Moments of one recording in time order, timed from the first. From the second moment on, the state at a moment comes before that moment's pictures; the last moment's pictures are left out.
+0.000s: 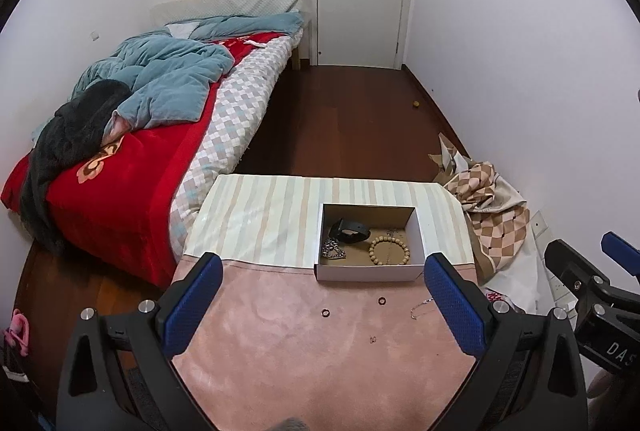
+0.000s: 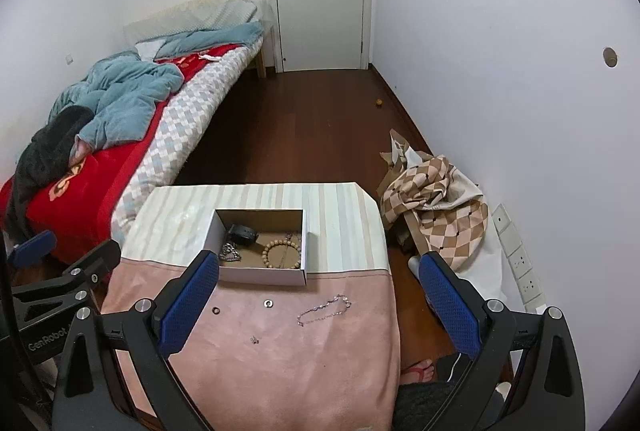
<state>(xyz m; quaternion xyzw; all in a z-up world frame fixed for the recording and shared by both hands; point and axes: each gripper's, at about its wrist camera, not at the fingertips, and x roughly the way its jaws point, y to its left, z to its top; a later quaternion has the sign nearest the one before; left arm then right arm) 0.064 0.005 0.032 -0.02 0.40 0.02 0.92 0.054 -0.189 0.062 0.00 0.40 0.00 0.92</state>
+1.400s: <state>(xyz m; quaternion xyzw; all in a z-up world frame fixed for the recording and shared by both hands) 0.122 0.033 -0.207 -0.01 0.59 0.14 0.79 0.171 -0.249 -0.247 0.03 0.57 -0.06 0.82</state>
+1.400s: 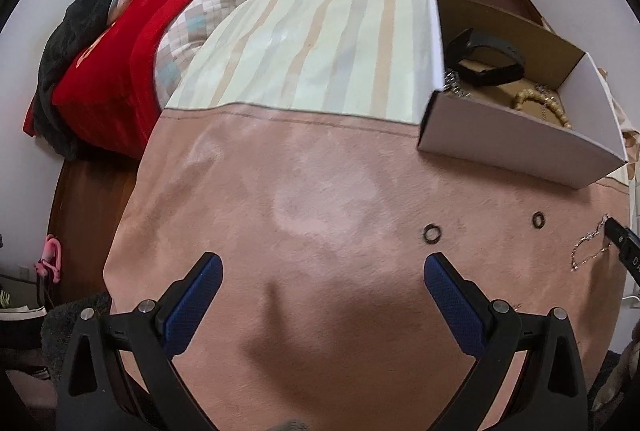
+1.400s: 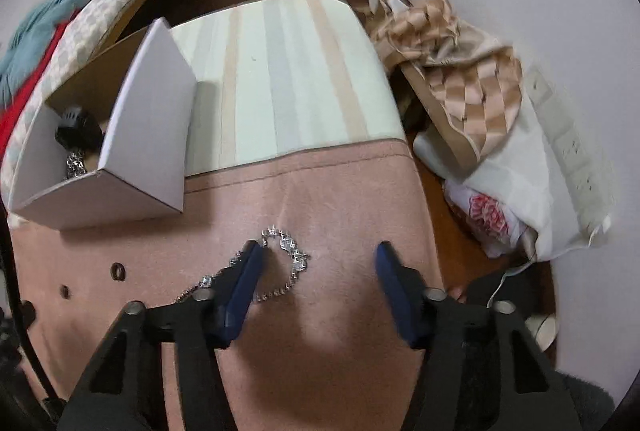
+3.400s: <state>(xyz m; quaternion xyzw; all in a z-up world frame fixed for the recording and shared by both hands) 0.171 0.033 -0.092 -0.10 0.51 -0.05 0.85 0.159 -0.205 -0.052 0.15 0.46 0.13 0.86</state>
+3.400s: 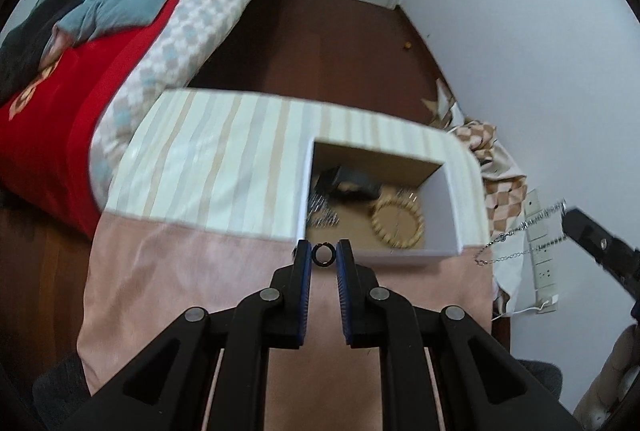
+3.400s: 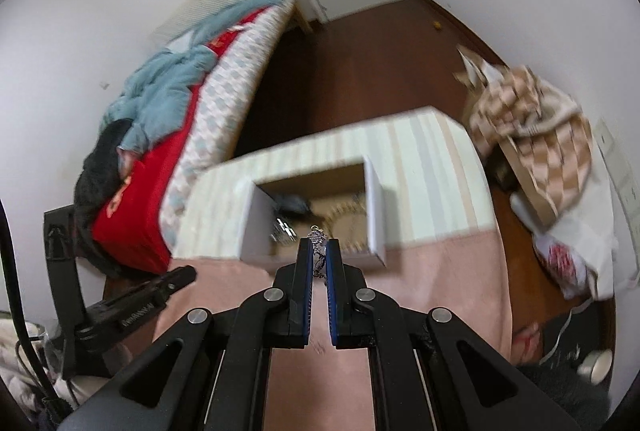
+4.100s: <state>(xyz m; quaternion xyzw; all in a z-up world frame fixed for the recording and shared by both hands) 0.277 0.007 -0.165 -0.16 0.62 -0.08 0.77 0.295 -0.168 -0.145 0.08 0.58 0.14 0.80</state>
